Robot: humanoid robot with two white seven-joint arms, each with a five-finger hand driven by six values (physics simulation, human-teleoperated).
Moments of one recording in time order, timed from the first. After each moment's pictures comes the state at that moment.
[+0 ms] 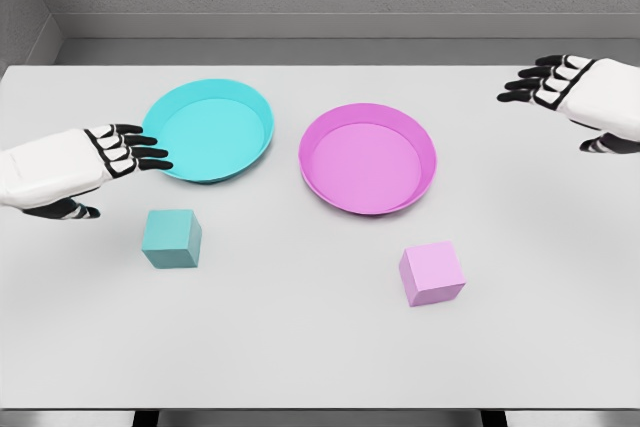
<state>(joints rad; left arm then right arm) -0.44 1.23 -0.68 -1.71 -0.40 -0.61 -0.02 -0.35 -0.97 0.12 -1.72 0.40 -0.61 0.56</state>
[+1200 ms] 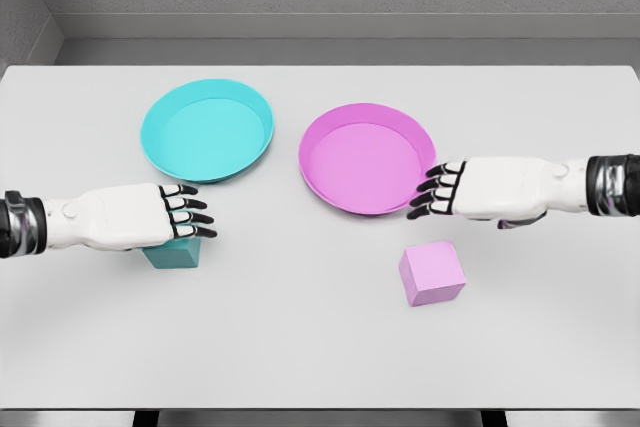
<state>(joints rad) -0.51 1.06 -0.76 -1.76 -0.72 -0.61 -0.30 -0.68 -1.00 0.80 -1.76 0.40 -0.61 0.59</state>
